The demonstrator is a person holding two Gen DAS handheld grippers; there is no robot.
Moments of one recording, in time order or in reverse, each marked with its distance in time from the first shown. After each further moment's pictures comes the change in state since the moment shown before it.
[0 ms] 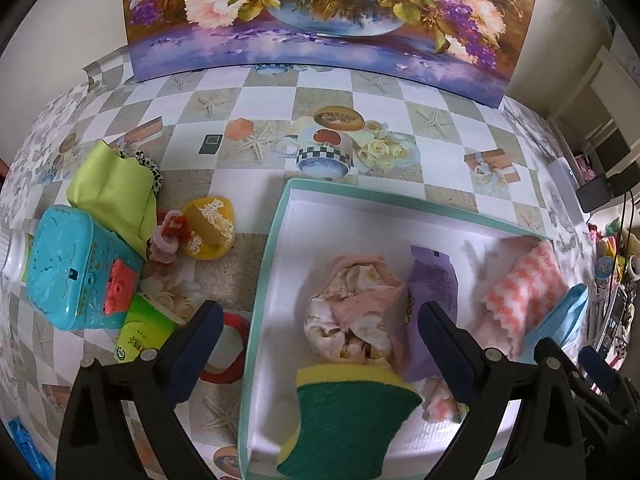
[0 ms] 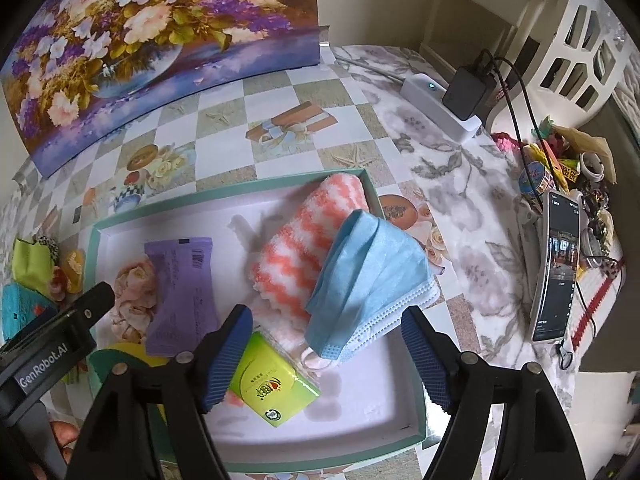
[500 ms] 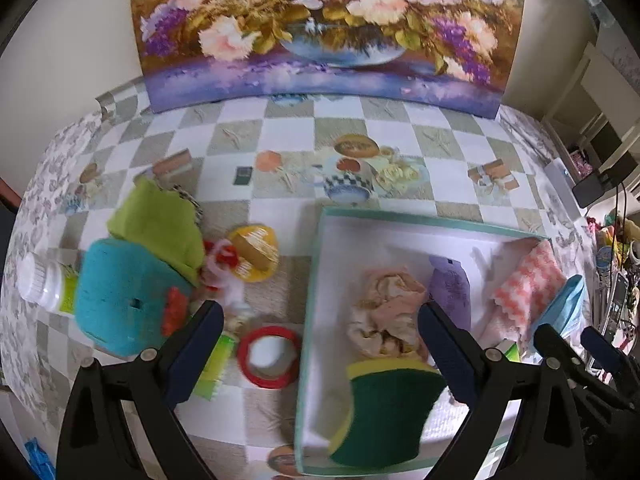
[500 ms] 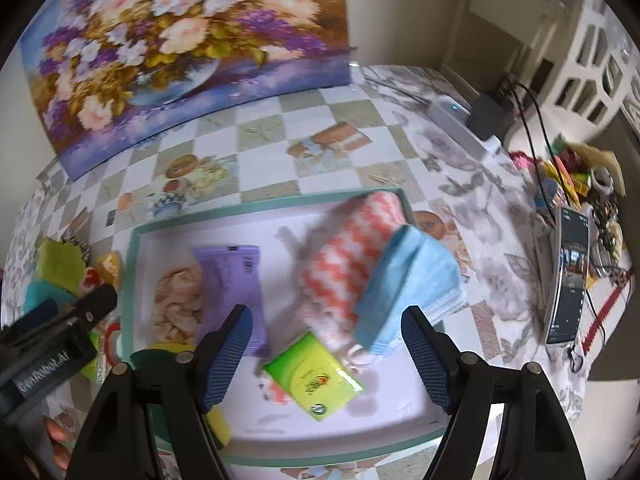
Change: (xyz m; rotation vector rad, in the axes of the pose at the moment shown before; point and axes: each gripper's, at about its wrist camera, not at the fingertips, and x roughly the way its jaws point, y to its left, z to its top) left arm -0.036 0.027 0.009 0.064 -0.060 0.028; right arm -0.024 0.029 -0.005 -0.034 -0.060 0.064
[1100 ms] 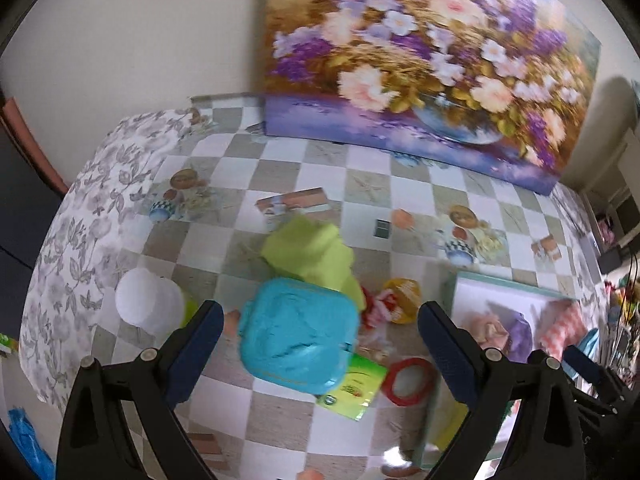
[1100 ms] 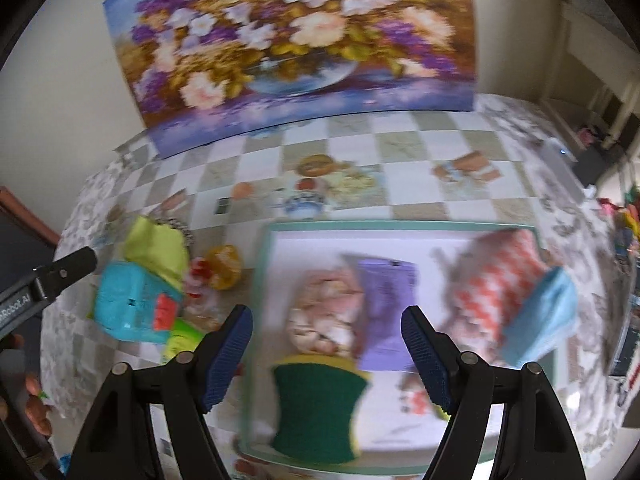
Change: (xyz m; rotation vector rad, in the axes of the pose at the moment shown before) left arm -0.044 0.141 0.016 -0.158 -0.092 0.070; right arm -0.011 0.101 0.006 -0.126 -0.017 0.244
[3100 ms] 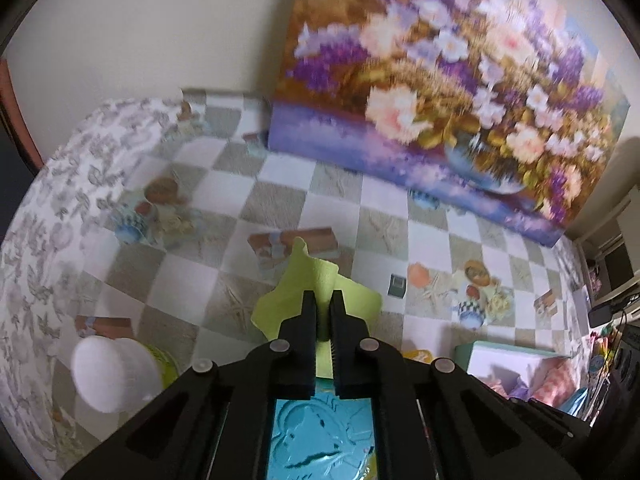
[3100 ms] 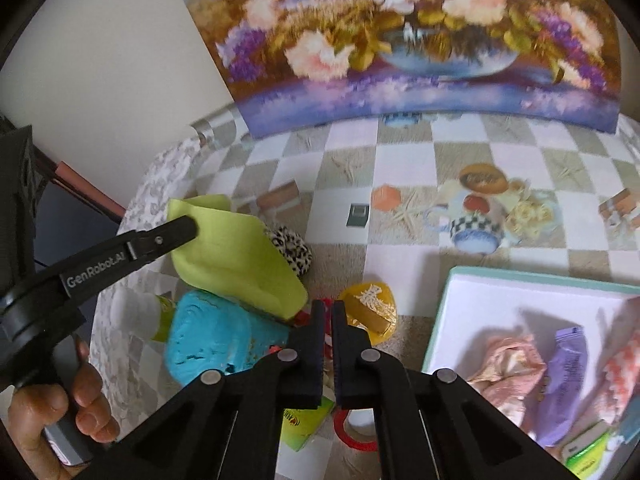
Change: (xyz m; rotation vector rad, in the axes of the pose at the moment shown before) left arm 0.052 0.030 0.045 -0.100 -0.039 -0.110; right arm 0.062 0.093 0.039 -0.091 0.047 0.274
